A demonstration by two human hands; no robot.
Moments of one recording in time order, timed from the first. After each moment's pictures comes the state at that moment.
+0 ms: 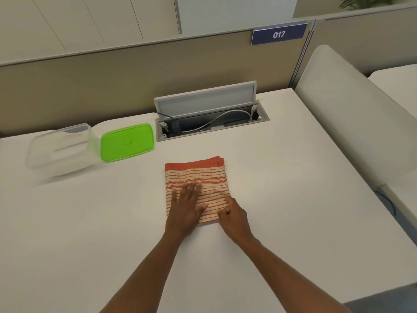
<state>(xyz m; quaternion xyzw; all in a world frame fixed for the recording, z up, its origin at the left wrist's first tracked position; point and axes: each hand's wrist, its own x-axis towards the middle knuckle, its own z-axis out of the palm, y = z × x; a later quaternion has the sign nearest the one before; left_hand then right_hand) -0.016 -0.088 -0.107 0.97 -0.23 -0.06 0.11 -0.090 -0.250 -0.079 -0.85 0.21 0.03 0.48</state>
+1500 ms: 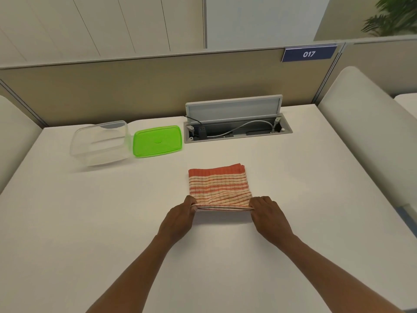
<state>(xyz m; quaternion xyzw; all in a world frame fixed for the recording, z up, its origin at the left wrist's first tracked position) -0.031 0.007 -0.070 0.94 -0.18 -0.07 0.26 -0.095 -0.287 -0.065 -0.99 -0.05 -0.06 0.10</state>
